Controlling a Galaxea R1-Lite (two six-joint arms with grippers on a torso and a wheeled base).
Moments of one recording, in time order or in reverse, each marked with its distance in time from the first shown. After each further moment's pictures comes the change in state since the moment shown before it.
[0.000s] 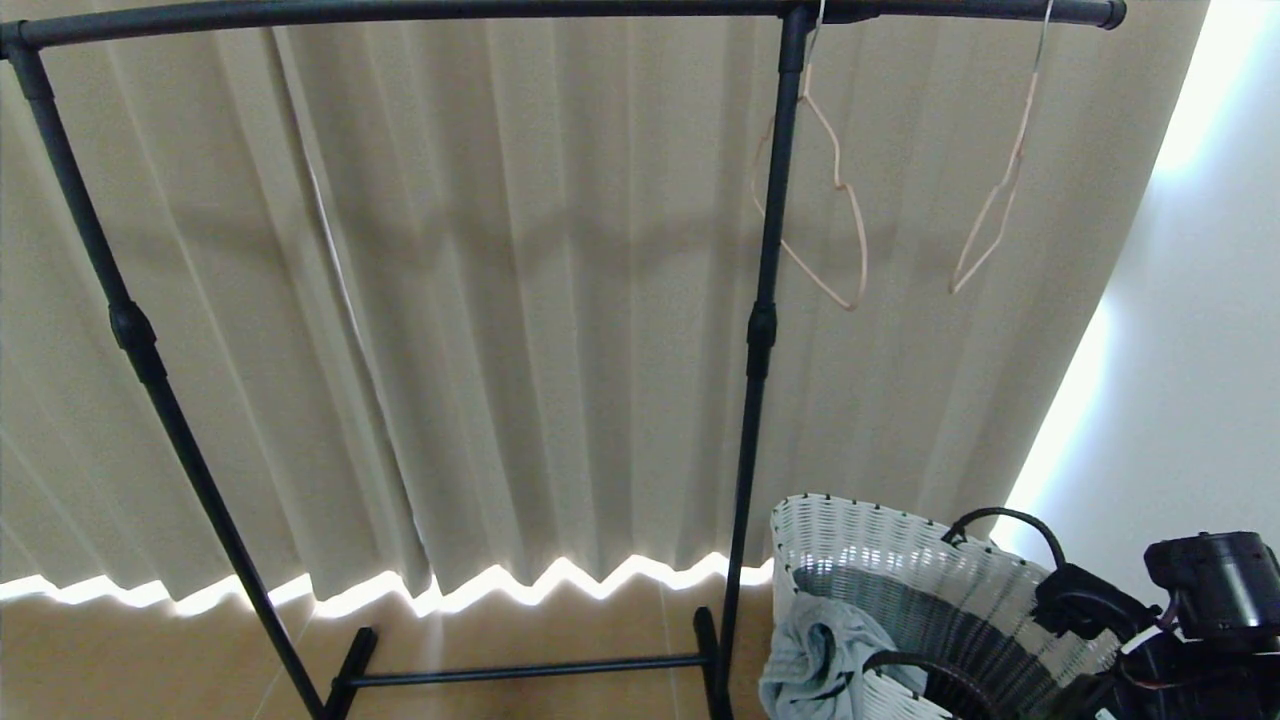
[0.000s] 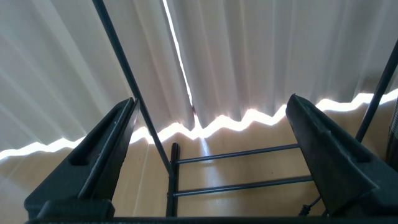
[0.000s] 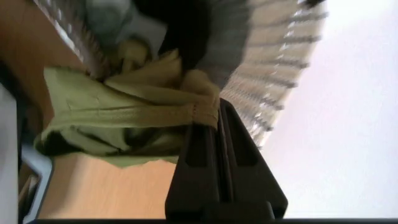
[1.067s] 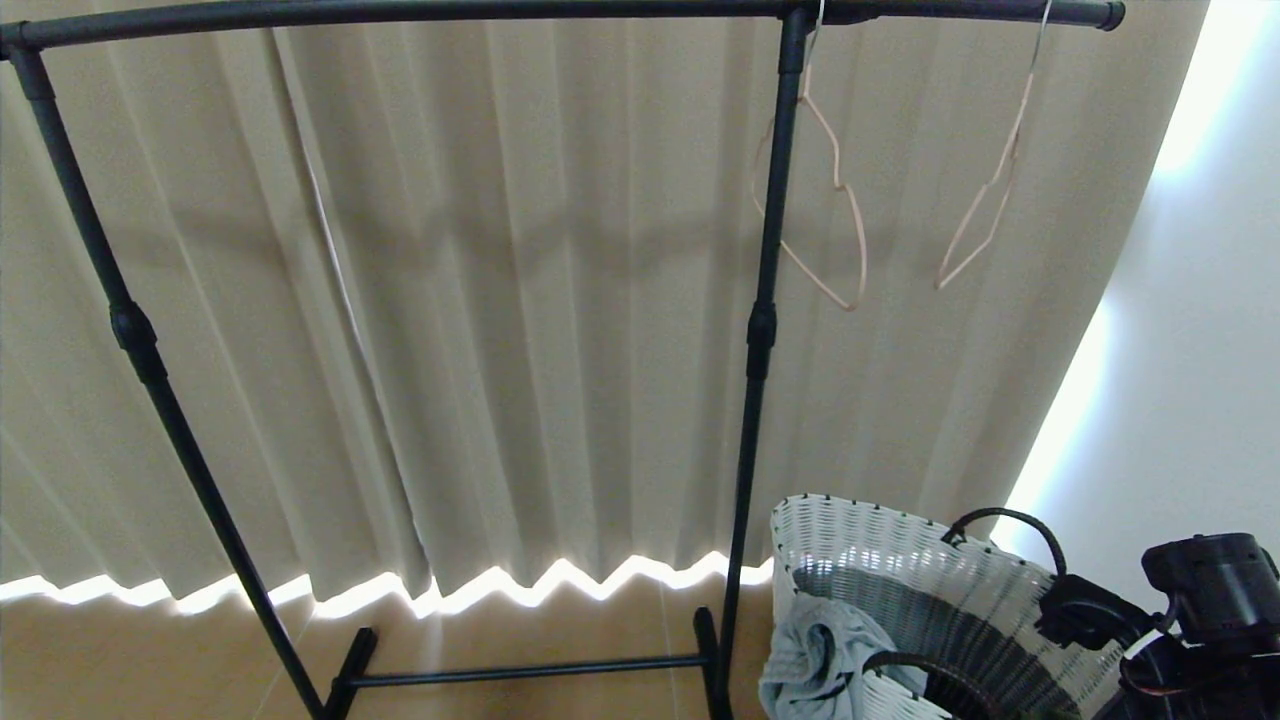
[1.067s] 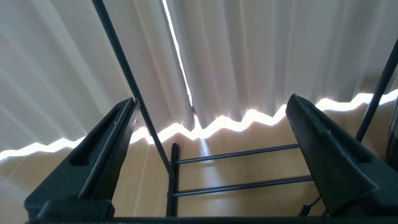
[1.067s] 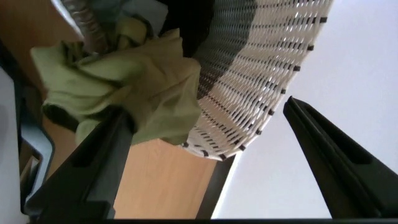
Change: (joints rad) left arm 0.000 0.000 0.000 0.000 -0.001 0.001; right arm -0.007 0.016 -0.026 0.098 -0.026 -0.004
